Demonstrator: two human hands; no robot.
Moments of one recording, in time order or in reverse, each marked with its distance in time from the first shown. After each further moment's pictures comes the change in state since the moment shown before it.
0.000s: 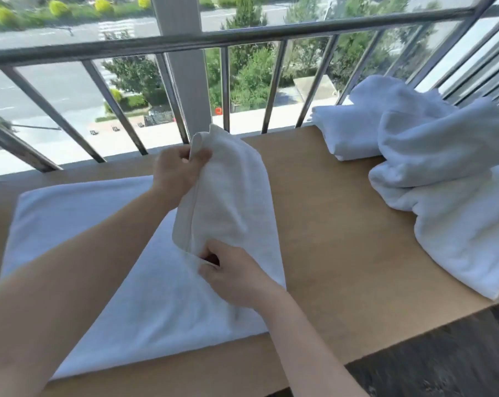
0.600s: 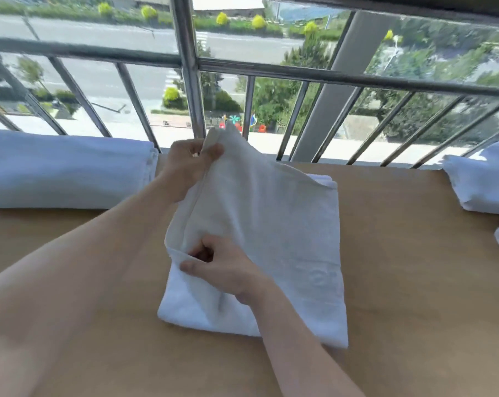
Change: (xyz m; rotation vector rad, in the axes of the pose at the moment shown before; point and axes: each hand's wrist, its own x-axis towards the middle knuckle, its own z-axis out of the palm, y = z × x) left_hand -0.022 -0.099 -0.304 -0.240 0.111 -0.045; right_hand 0.087 -0.150 0.250 0.153 -0.206 -0.054
